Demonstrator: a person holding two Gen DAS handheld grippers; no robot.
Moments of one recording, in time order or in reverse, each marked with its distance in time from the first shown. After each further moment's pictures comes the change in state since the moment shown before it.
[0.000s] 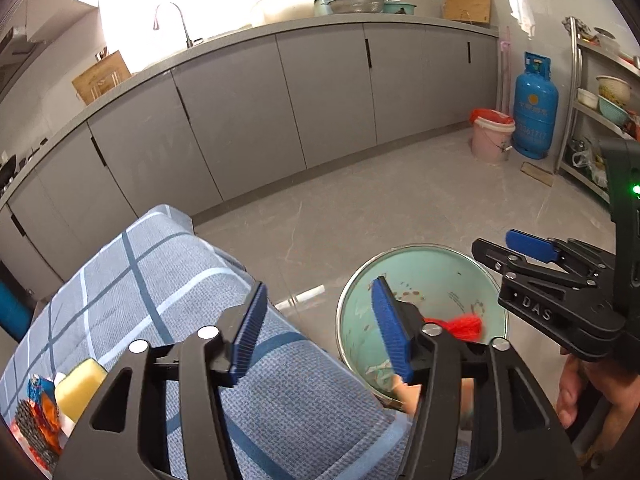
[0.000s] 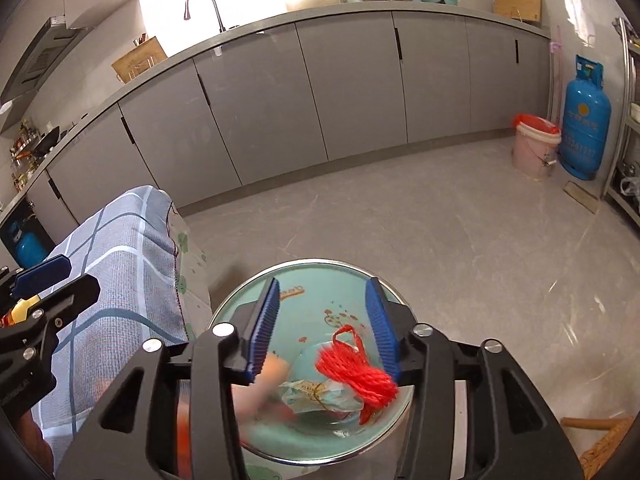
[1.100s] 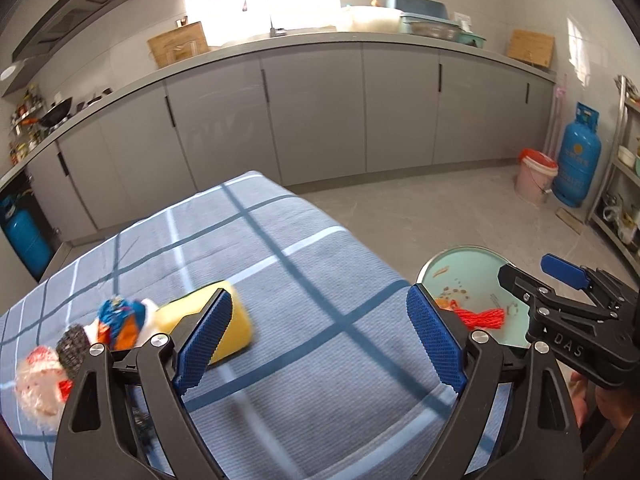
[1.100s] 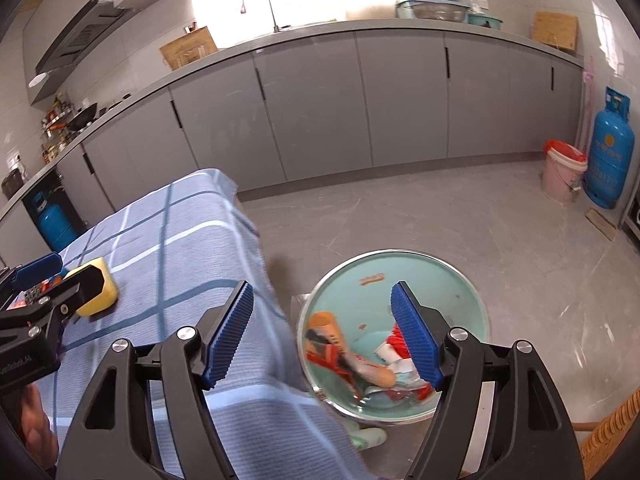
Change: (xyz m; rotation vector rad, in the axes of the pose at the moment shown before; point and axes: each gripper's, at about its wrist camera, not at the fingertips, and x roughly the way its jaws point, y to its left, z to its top) left arm -0.070 0.098 -0.048 -0.208 -0.023 0.123; right arm -0.051 0.102 -0.020 -0.118 -0.020 0.094
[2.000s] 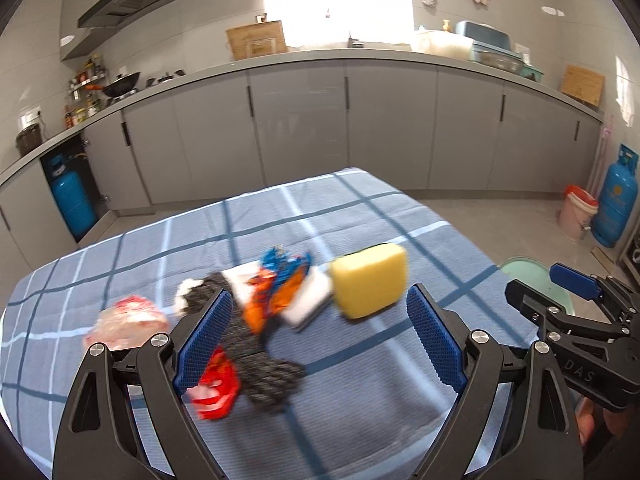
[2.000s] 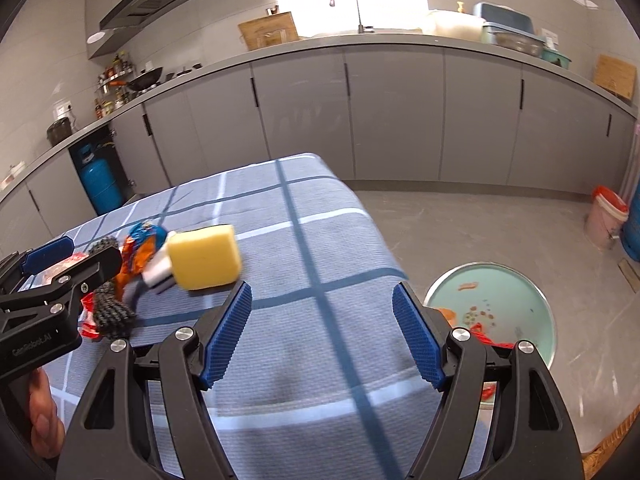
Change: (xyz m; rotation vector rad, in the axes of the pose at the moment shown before) left arm -0.056 0.107 -0.042 -0.144 -0.038 0.162; right arm -0.018 0.130 -0.015 -0.175 0.013 0.145
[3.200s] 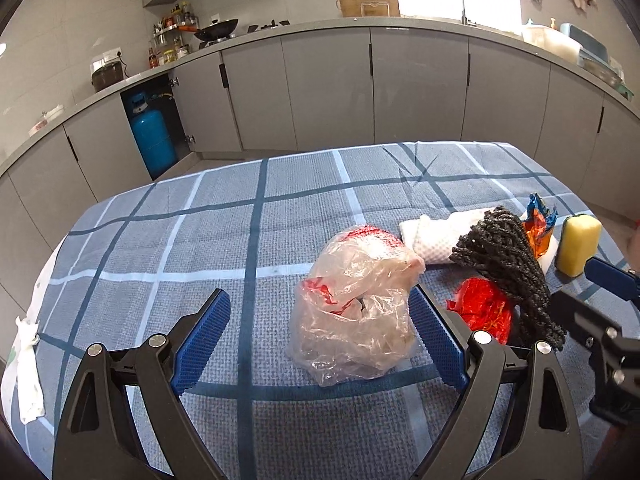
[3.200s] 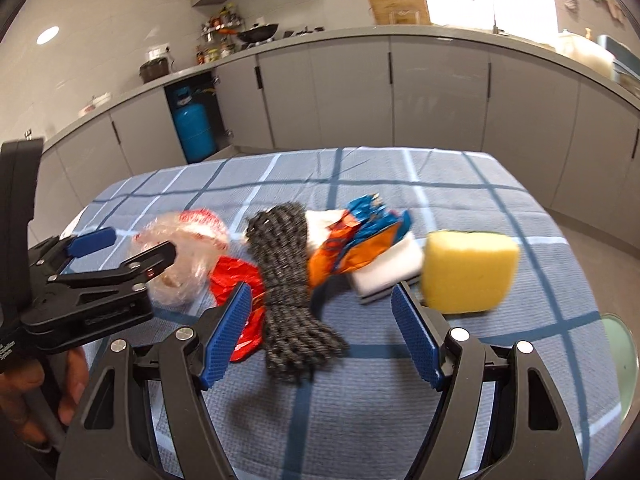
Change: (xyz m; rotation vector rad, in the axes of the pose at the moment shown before) left arm 0.023 0.160 -0.044 -0.164 0.130 0.255; right arm 0.050 0.168 -0.009 -0.241 0.093 0.288
